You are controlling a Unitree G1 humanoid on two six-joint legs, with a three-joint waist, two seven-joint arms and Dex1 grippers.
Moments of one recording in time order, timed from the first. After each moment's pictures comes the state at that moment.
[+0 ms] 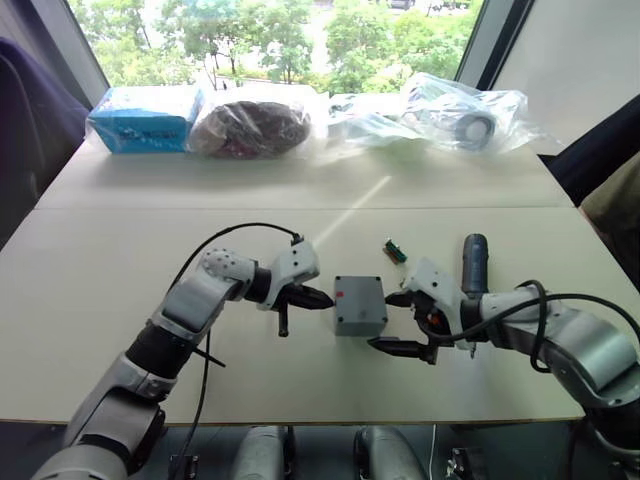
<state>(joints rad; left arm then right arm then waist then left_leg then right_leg) -0.61 0.50 -0.37 0.00 -0.18 0.56 -1.15 -0.29 -0.86 0.12 -0.59 0.60 1.04 0.77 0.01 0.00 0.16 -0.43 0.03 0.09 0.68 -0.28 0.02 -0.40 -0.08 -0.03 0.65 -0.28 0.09</state>
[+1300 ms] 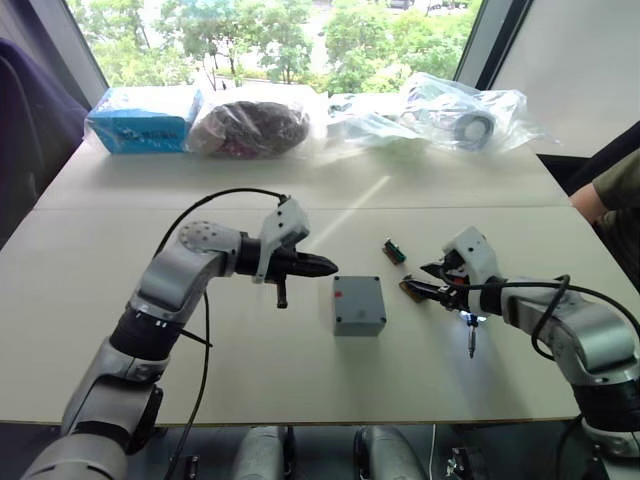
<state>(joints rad) -0.67 0.51 -0.24 -0.09 -0.35 0.67 -1.14 -0.30 -0.74 -0.01 -0.28 0.46 0.91 0.59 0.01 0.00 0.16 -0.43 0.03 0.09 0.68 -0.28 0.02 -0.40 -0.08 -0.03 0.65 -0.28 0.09</state>
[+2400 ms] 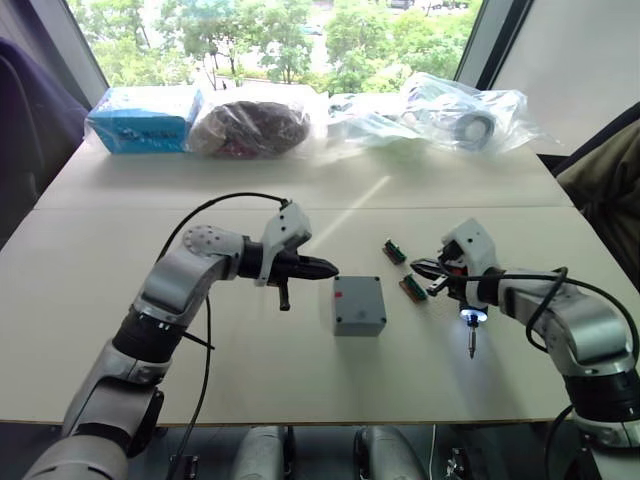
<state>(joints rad) -0.67 0.51 -0.25 -0.08 -0.35 0.67 -1.12 -0.34 -0.72 -0.04 -0.27 0.42 0.89 0.61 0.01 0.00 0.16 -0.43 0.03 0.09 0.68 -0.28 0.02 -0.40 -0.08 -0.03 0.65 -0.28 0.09</state>
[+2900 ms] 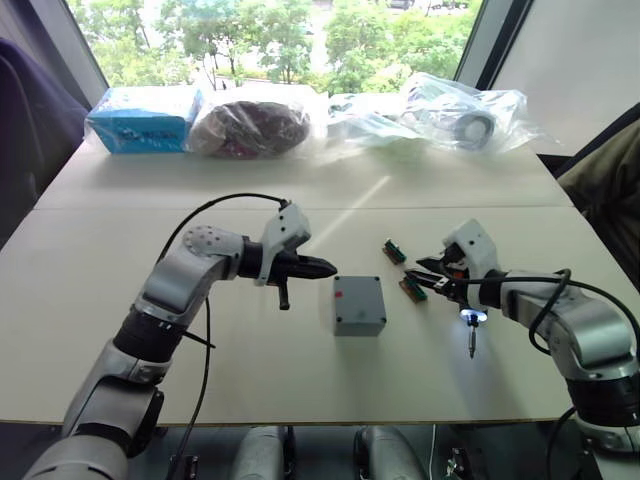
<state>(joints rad) -0.67 0.51 -0.26 -0.06 -0.34 0.64 -1.11 -0.31 -0.72 -0.04 -0.29 0.41 0.91 0.62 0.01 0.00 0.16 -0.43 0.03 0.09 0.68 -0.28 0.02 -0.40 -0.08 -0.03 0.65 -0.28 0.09</state>
